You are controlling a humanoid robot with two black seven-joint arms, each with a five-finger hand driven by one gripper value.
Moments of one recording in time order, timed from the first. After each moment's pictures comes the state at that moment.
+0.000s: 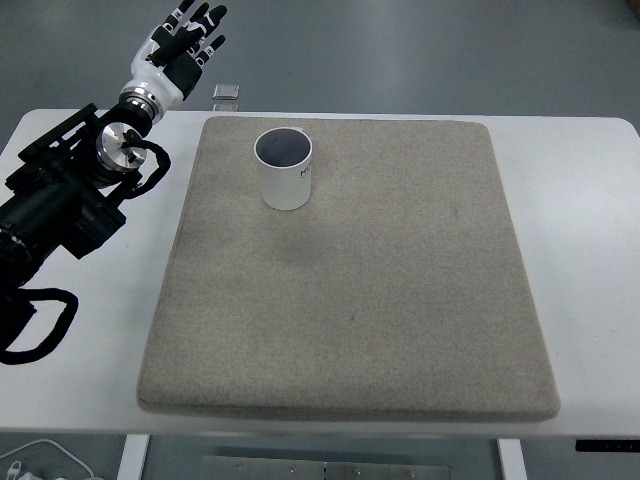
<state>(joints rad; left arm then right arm) -1.08 0.14 -0.68 -0.35 -0.20 -0.20 -0.18 0.01 0.00 -0.04 0.17 0.00 0.00 -0.11</state>
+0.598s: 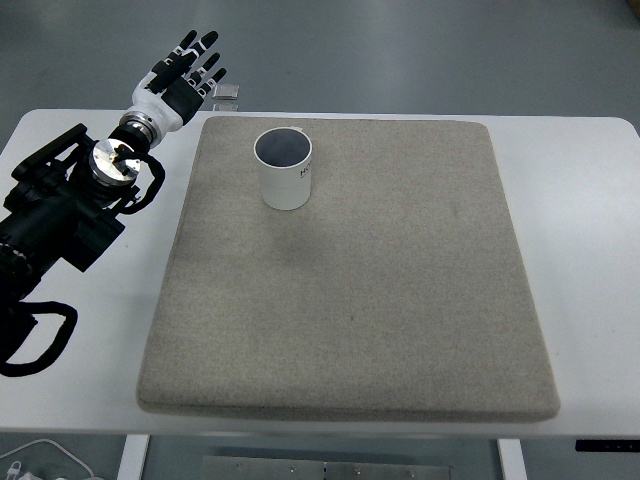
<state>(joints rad) -1.03 0.14 -0.70 -0.33 -0.32 -0.22 -0.10 0.01 0.00 -0.04 0.17 0.00 0.00 -0.11</state>
